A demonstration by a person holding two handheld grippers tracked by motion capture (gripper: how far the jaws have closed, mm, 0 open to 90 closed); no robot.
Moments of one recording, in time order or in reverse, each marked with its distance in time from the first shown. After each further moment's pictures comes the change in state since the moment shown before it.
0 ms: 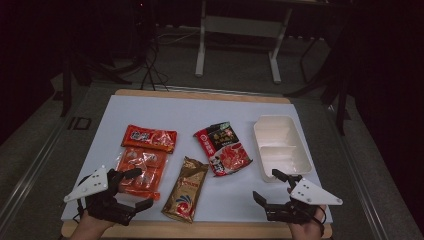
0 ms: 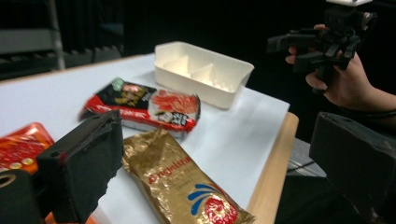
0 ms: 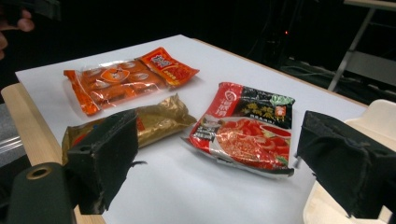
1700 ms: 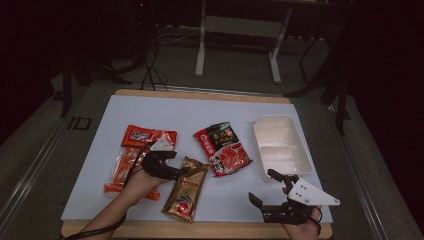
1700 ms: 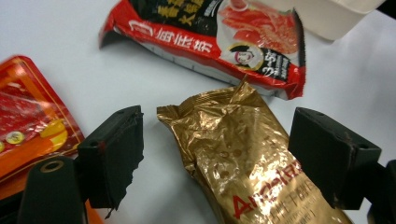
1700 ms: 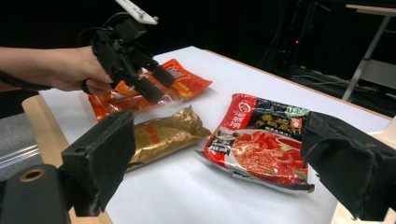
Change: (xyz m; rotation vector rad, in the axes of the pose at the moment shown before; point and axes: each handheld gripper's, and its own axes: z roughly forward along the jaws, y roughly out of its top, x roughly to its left) left arm 0.071 0.000 0.149 0.462 0.175 -0.093; right arm 0.006 0.001 0.006 -0.039 0.041 0.012
